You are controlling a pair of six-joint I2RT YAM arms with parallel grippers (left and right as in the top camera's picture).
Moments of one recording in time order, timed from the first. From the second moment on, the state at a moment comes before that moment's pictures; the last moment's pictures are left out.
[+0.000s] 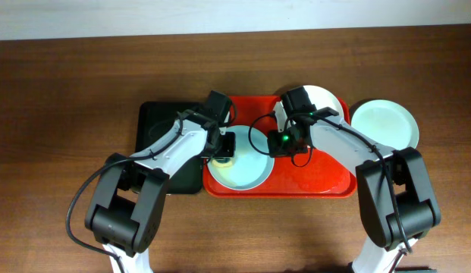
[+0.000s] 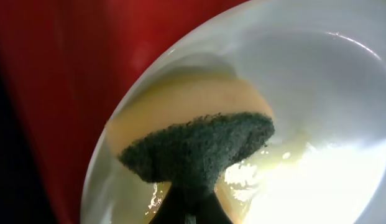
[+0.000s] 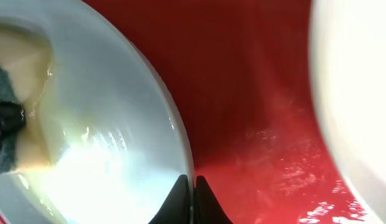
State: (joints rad) left arm -0.46 1.98 1.28 -0.64 0.14 -0.35; right arm 0.31 1.90 1.18 -0.59 -0.31 0.22
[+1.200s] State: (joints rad) left arm -0.48 1.97 1.28 -0.68 0.10 -0.36; right arm 0.31 1.90 1.18 -0.59 -0.34 0.22
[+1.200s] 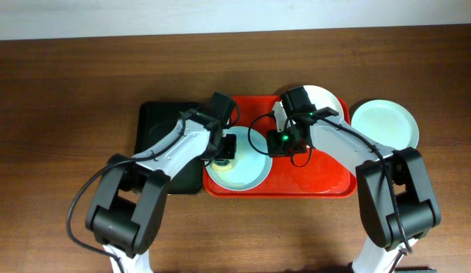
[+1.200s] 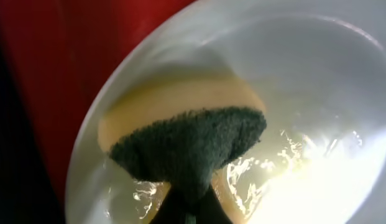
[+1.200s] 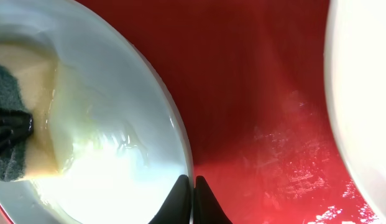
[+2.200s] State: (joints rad) left arm -0.14 1.67 1.29 -0.95 0.05 -0.20; right arm 0.31 1.90 1.18 -0.59 -0.34 0.22
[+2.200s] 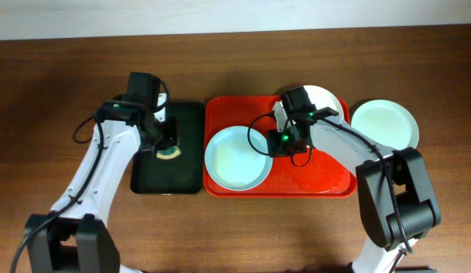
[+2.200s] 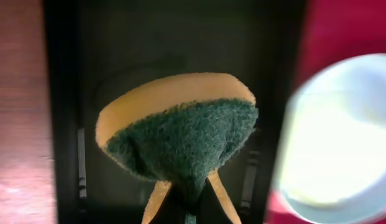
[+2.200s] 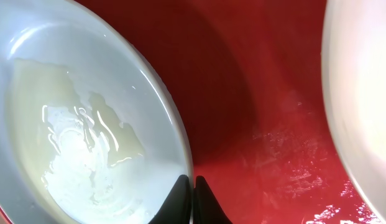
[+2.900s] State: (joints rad) left arm -0.12 1.78 1.21 -0.90 0.01 -0.14; right arm 0.31 1.90 1.18 -0.59 -0.34 0.22
